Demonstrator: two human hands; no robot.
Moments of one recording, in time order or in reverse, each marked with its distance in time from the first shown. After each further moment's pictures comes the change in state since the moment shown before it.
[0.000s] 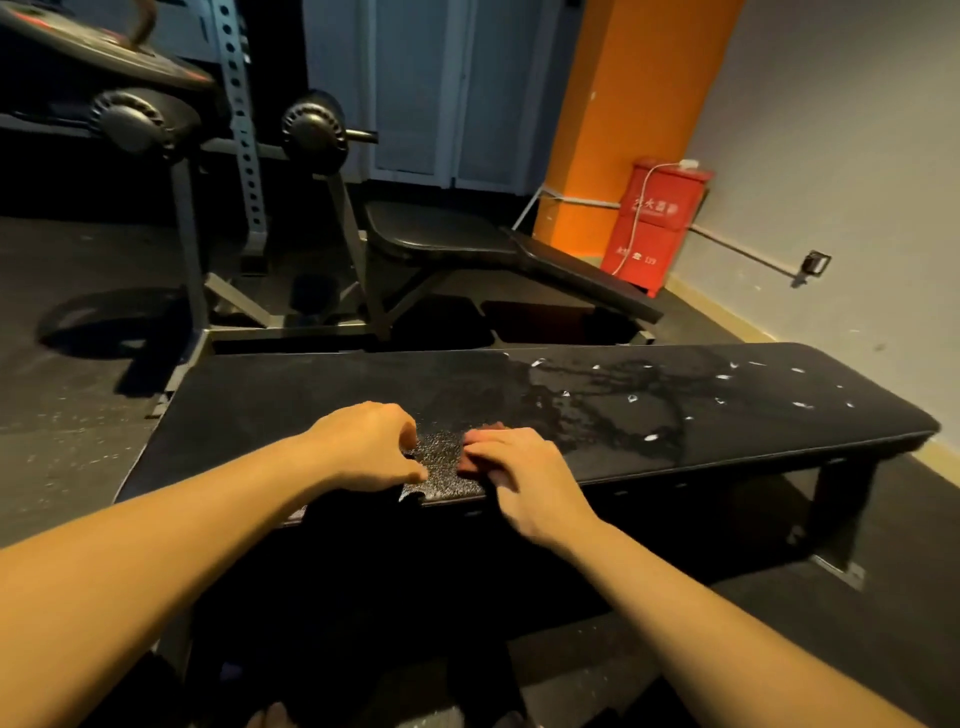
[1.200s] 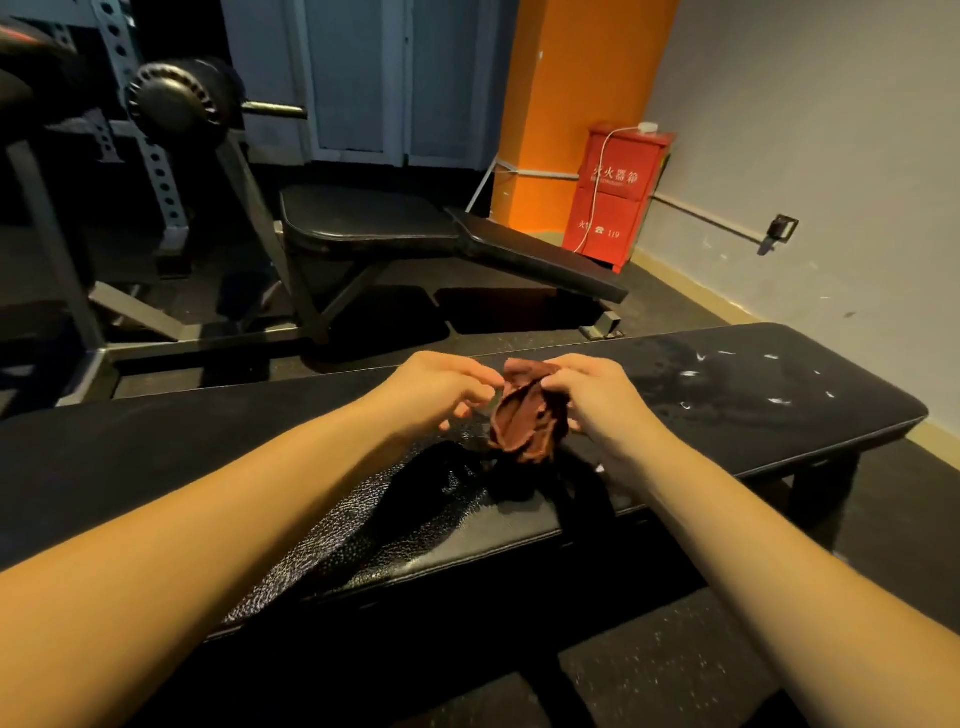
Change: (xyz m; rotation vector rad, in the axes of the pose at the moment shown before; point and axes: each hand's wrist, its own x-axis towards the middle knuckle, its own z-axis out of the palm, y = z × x) left_hand 0.127 0.134 -0.017 -1.033 0.110 0.073; right_hand 0.064 0.100 -0.114 0.910 0.217 0.636
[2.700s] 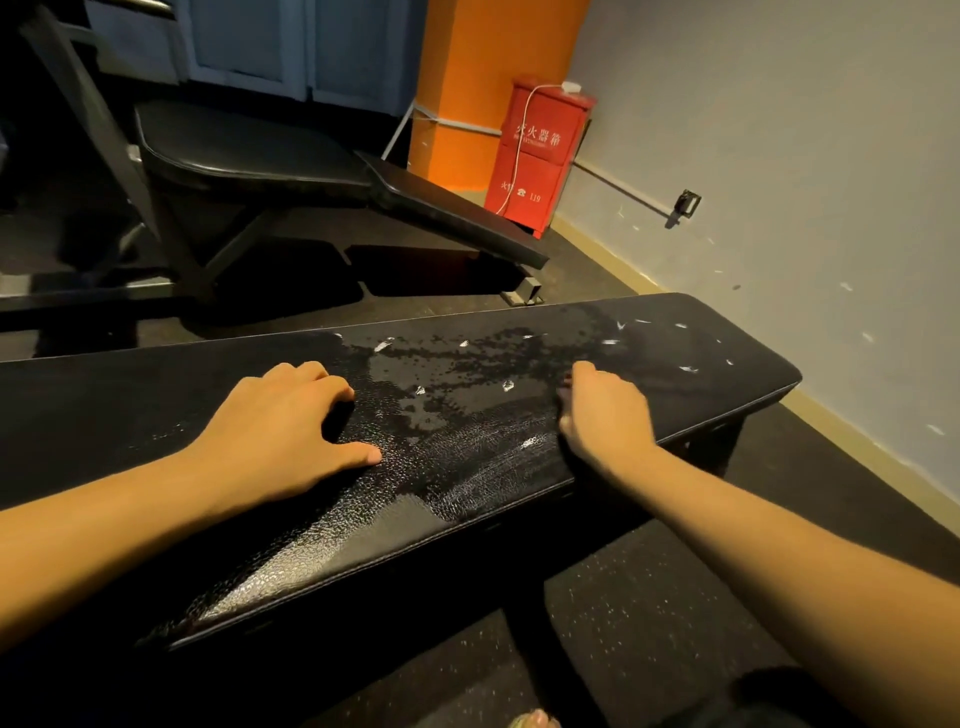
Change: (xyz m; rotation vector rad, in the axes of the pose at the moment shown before) left_hand 0.015 -0.067 -0.022 1.158 0.038 0.247; right_hand 0.022 0.061 -0.088 -1.464 0.307 -0.053
